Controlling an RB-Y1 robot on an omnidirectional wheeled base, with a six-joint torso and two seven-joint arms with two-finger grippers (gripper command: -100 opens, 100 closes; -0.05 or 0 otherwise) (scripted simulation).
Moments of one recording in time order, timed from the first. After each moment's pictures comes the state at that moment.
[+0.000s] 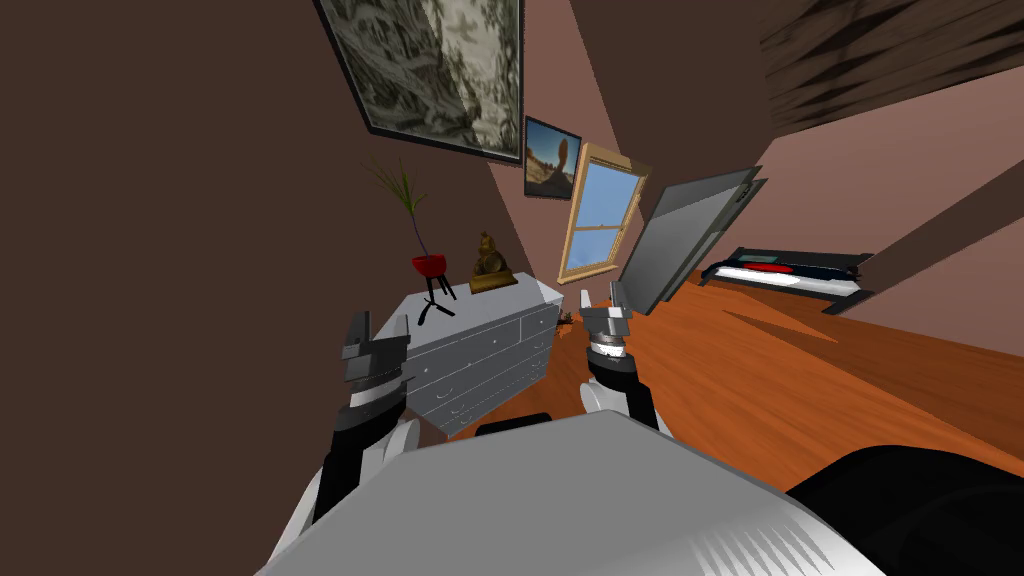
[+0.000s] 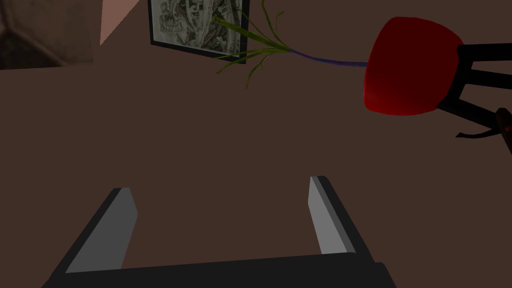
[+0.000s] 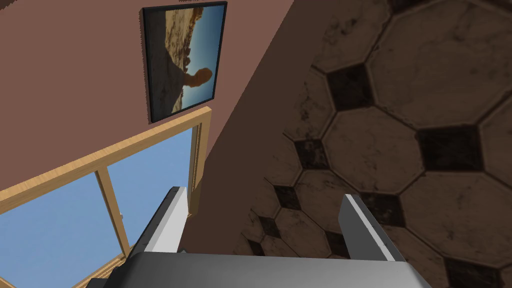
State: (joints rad) left arm 0.55 -0.02 0.05 -2.30 -0.06 -0.58 0.15; right arm 0.53 0.03 0.07 -2.34 -0.05 -0.58 -0.09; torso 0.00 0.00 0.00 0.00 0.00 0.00
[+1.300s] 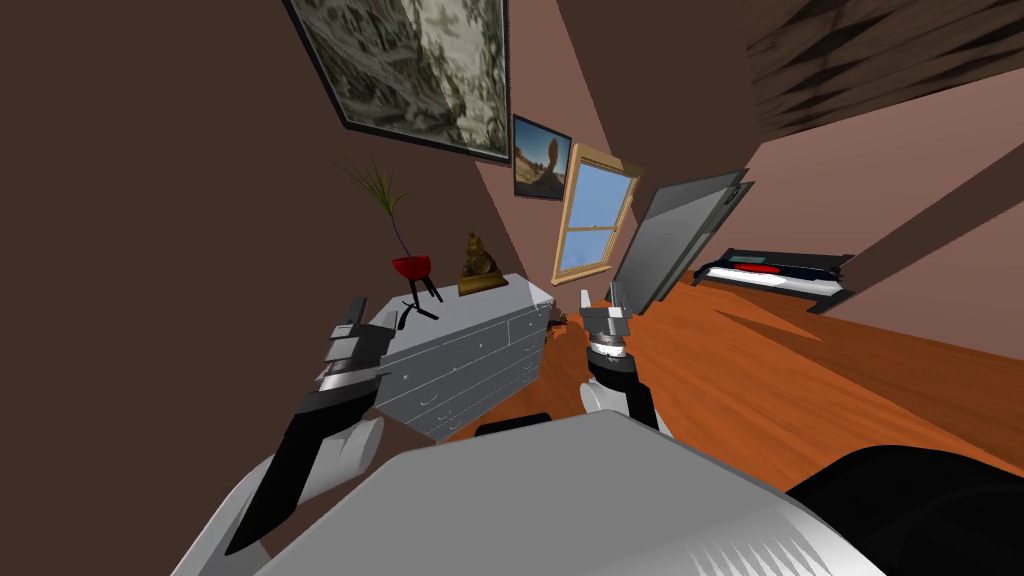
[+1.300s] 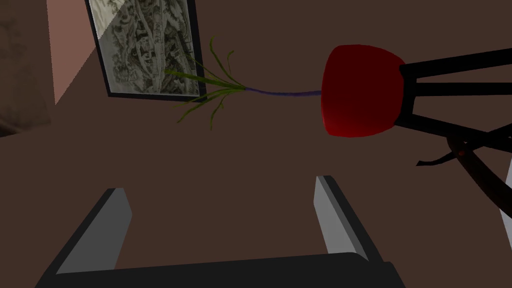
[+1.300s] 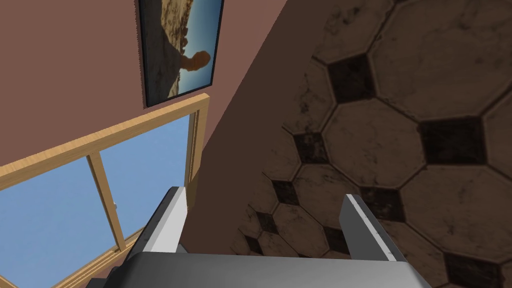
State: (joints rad) left arm 0.48 0.19 0.22 -2.36 -0.01 -0.27 0.19; right arm 0.53 0.03 0.07 -2.34 -0.05 -0.58 -0.09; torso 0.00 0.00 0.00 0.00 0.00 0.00
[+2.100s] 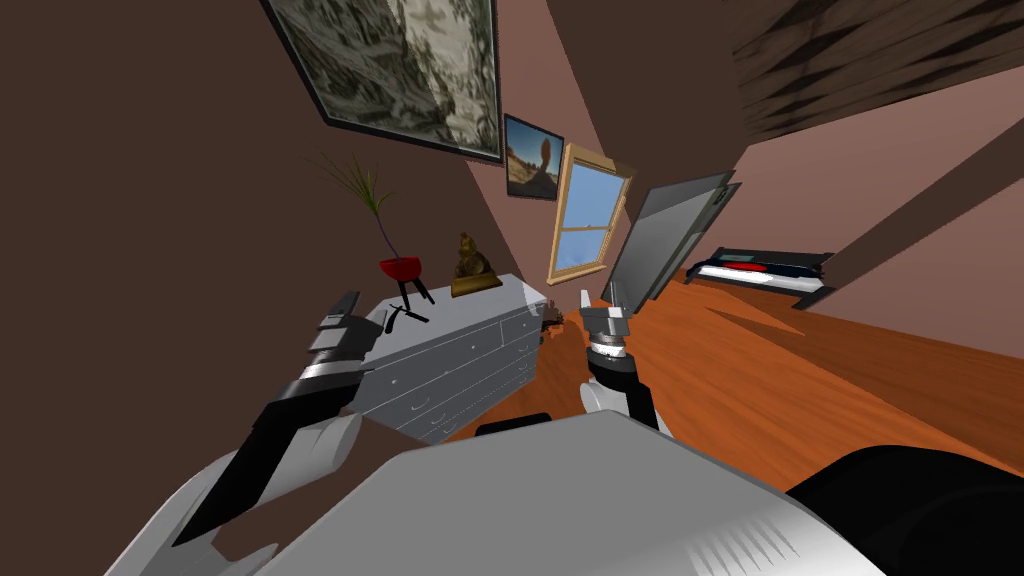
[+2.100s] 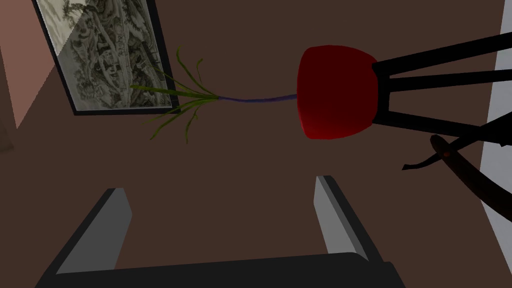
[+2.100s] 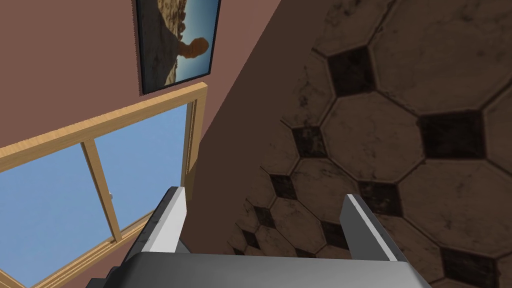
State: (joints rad) left arm 0.44 0.29 0.32 -2.39 0.03 -0.05 0.22; right arm 0.53 0.03 0.07 -2.34 -0.05 -0.58 -0.09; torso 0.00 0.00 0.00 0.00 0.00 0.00
